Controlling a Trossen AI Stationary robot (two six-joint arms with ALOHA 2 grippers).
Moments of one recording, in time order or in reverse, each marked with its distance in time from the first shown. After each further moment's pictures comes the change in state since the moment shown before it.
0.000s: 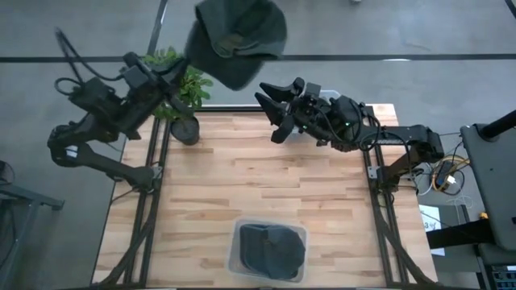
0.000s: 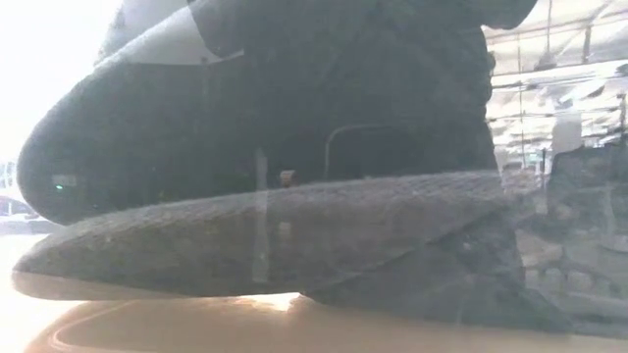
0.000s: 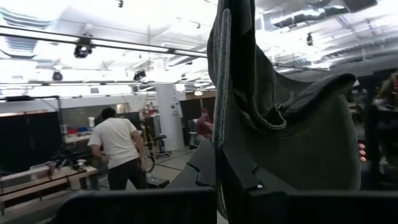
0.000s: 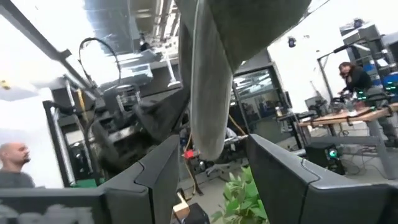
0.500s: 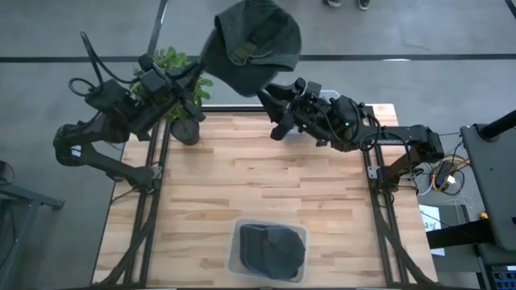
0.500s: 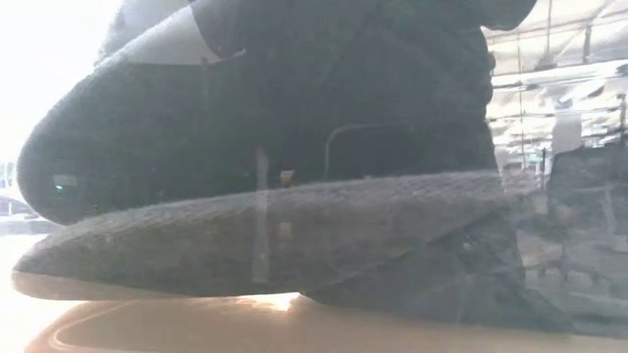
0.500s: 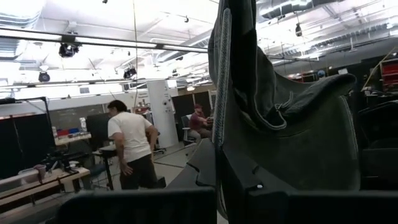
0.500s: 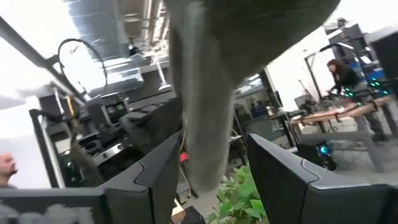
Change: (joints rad) left arm 0.000 0.058 0.000 0.007 0.036 -0.003; right arm 0.000 0.000 0.000 0.005 0.051 0.021
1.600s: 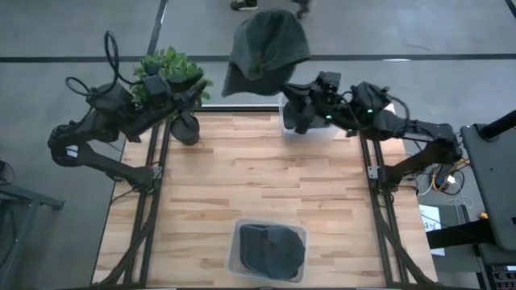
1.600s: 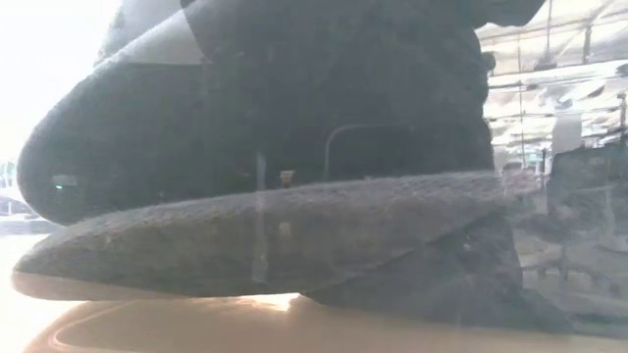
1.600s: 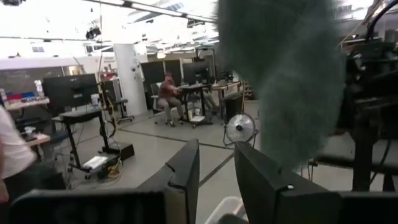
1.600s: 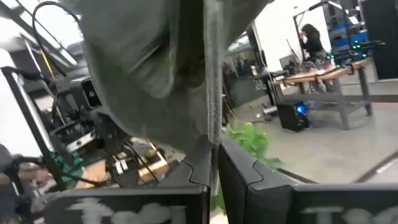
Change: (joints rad) left arm -0.001 -0.042 0.010 -0.281 0.068 -0.229; right arm -0.044 -0.180 -0.001 -0.412 -0.038 0.067
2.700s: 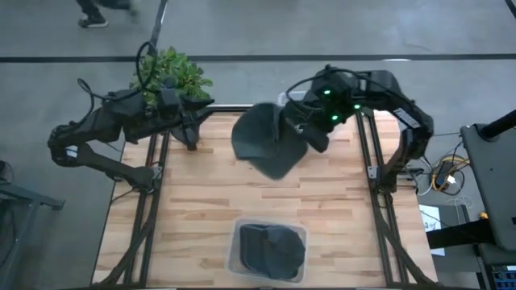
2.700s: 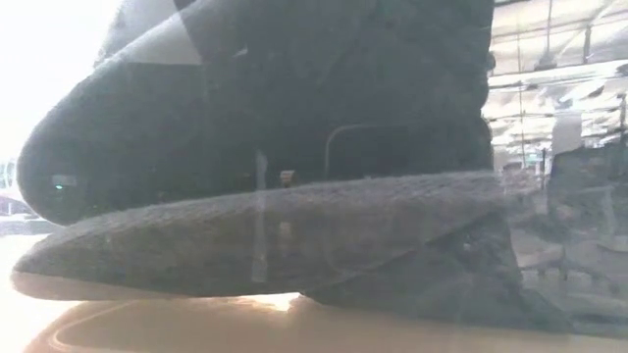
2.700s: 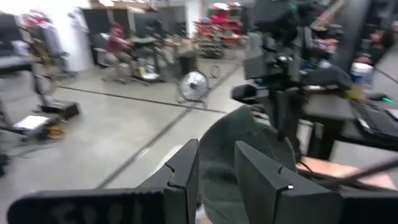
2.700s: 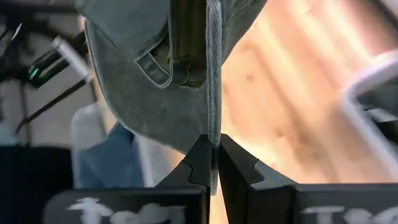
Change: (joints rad) left arm 0.000 -0.013 -0.008 -0.257 0.190 -0.212; right arm -0.152 0.333 0.787 -1.628 -0.583 0.092
